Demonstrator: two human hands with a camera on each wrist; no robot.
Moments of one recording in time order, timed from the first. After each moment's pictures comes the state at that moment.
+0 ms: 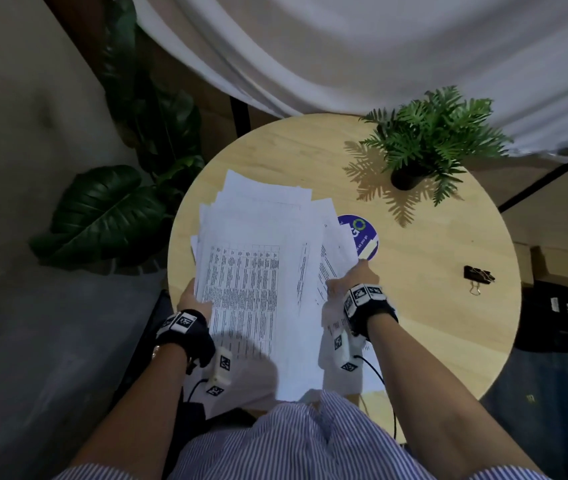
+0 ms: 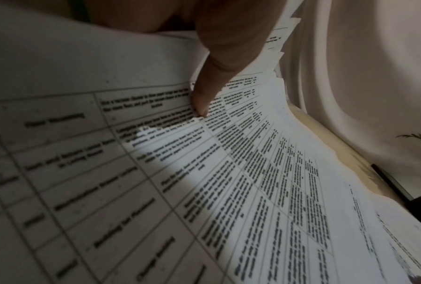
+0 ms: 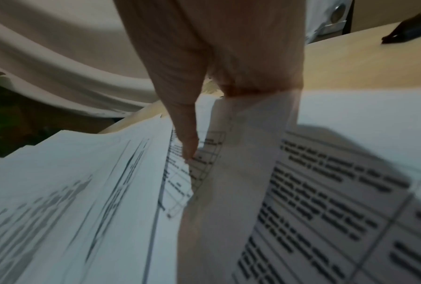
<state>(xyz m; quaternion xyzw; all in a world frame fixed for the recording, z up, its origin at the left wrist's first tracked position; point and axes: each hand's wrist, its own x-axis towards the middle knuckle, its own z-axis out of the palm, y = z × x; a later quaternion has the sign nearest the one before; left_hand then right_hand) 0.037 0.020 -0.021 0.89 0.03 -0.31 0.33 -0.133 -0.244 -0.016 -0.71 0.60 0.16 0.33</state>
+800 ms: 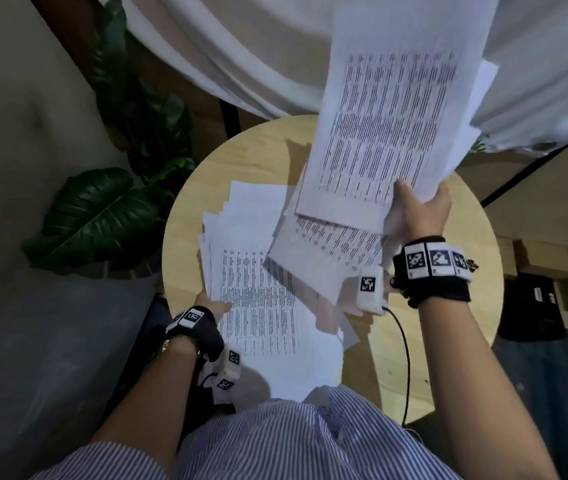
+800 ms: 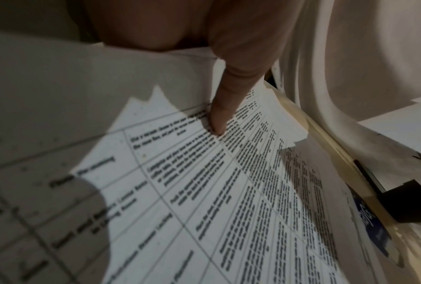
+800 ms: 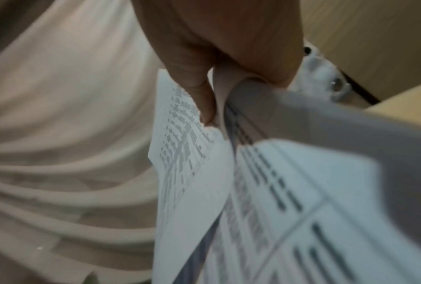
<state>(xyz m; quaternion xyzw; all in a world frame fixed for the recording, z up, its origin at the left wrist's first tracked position) 0.009 -0.005 0.006 0.84 0.10 -0.43 0.31 -0.153 -0.286 0.146 -0.54 0.51 -0.43 0.52</state>
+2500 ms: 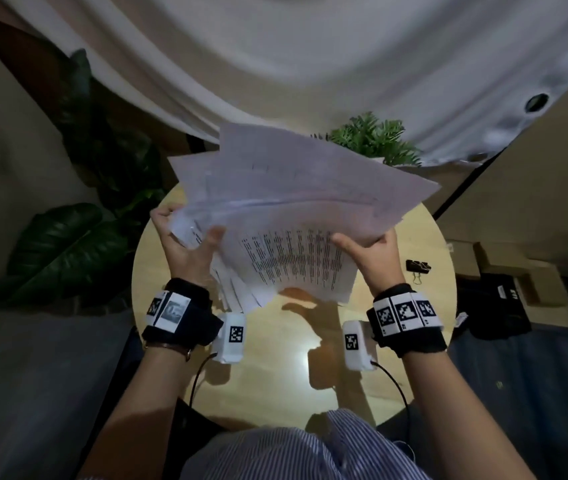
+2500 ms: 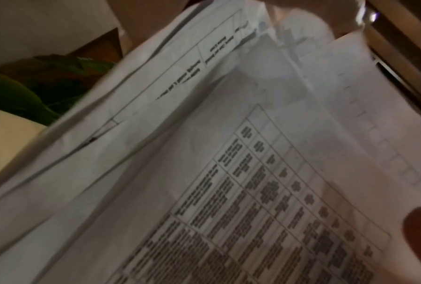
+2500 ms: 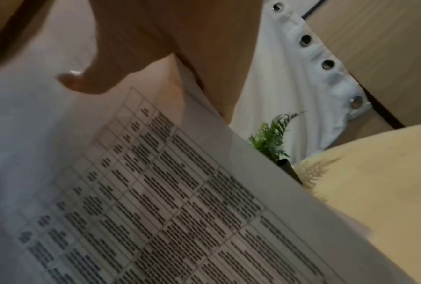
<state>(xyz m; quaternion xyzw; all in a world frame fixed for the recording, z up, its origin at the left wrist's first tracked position) -0.033 -0.082 0.178 0.59 -0.22 -0.11 0.77 -0.216 -0.242 0.160 -0.59 0.31 -0.37 0.65</state>
